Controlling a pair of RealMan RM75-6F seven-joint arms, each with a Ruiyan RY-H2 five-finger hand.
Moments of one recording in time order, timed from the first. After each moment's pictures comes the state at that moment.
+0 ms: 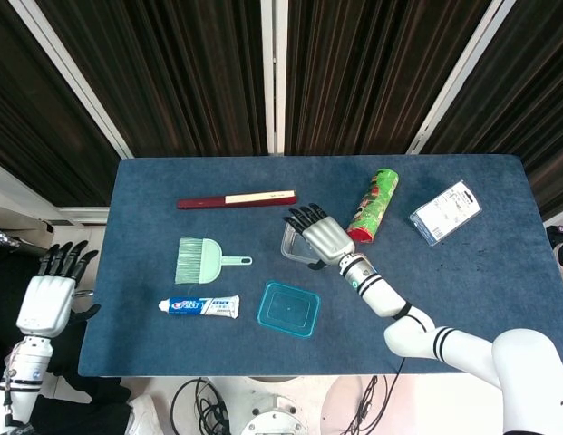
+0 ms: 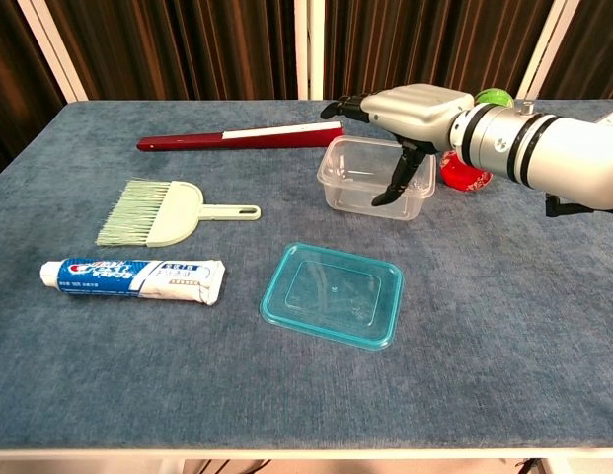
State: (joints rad) left arm -0.20 -1.20 -0.08 -1.60 1.51 1.39 0.16; right arm 0.89 -1.69 0.22 -1.12 -1.33 0.76 -0.16
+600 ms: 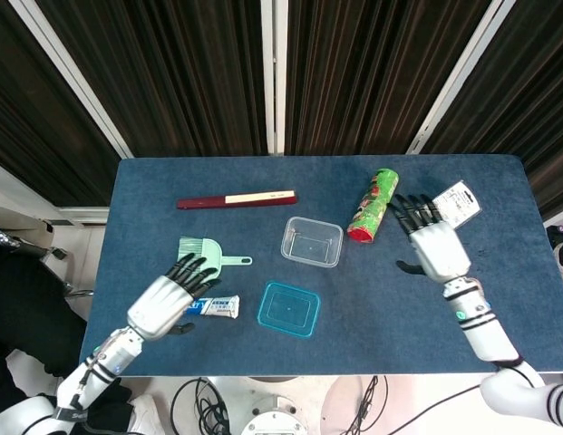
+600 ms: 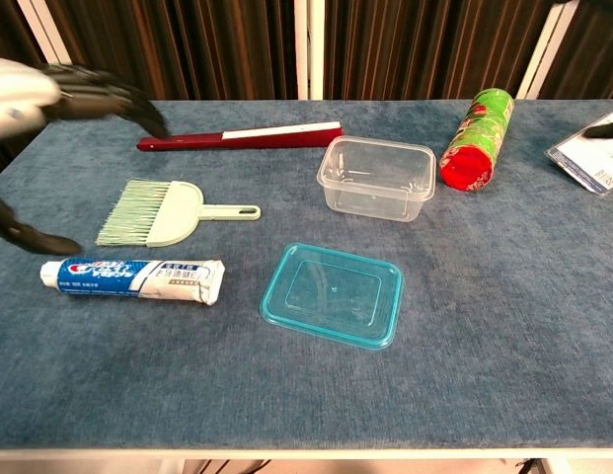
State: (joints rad) left arm -0.48 -1.24 -0.07 -1.85 1.68 1.04 0.31; right arm 0.50 -1.22 0.10 -1.52 -1.41 1.28 -0.17
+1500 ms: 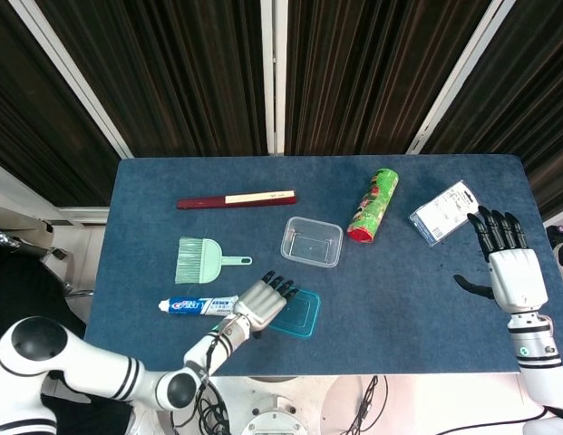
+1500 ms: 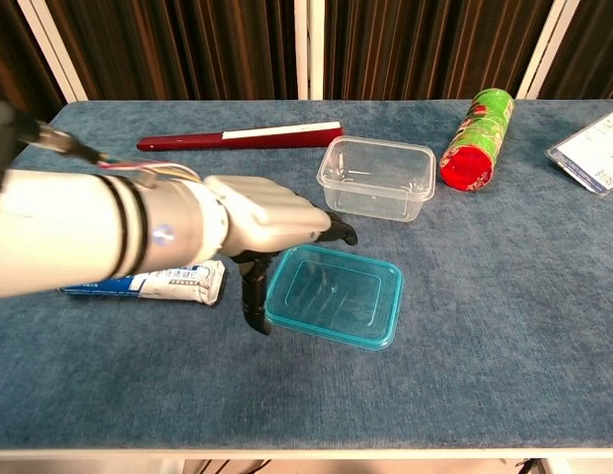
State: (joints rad) left arm -1.15 -1.68 -0.15 -1.81 0.39 0.96 1.11; right arm 0.29 -1.18 0.10 -1.49 -1.44 1.46 -0.02
